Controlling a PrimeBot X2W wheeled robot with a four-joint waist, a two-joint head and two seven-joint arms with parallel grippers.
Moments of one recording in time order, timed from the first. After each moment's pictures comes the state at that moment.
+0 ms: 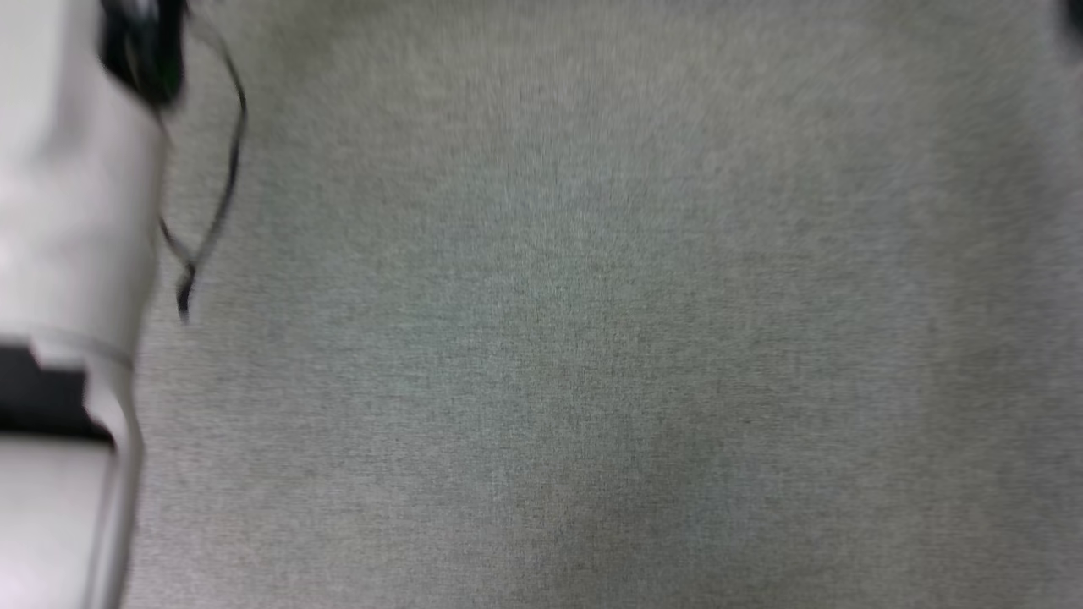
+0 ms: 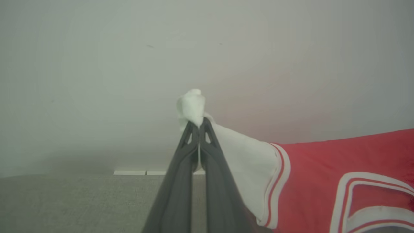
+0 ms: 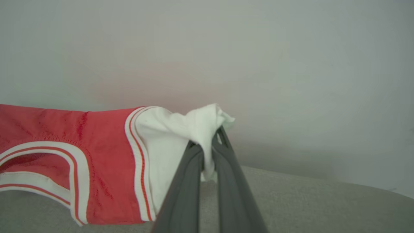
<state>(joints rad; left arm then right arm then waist) -1.37 0.30 -0.34 1.06 -0.59 -0.10 -0.26 -1.44 -0.24 0.30 1.12 0.37 0.13 -0.06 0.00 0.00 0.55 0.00</state>
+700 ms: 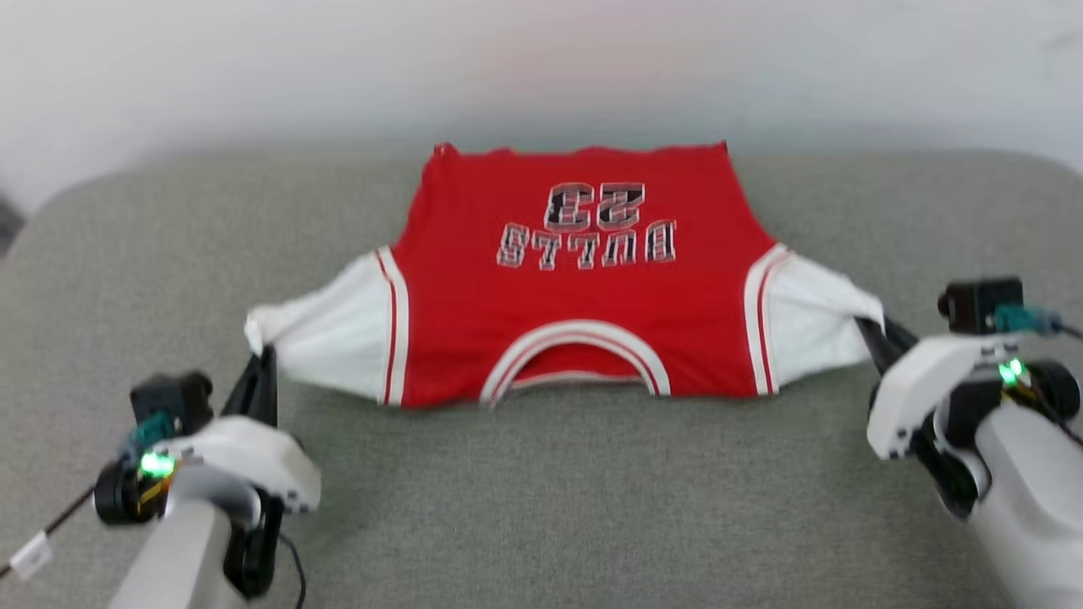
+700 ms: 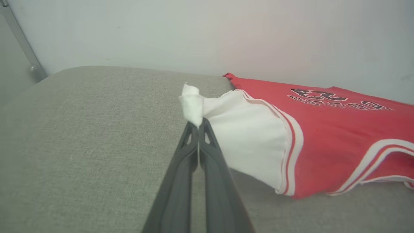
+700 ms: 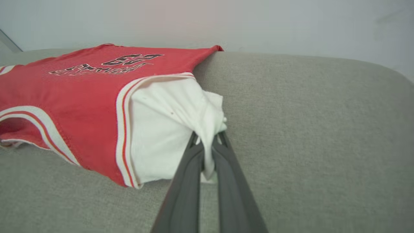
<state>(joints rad) -0.41 0.30 -0.22 0.65 -0.54 0.00 -0.25 -0.63 -0.34 0.44 0.87 0.58 0.13 -0.08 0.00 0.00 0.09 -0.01</state>
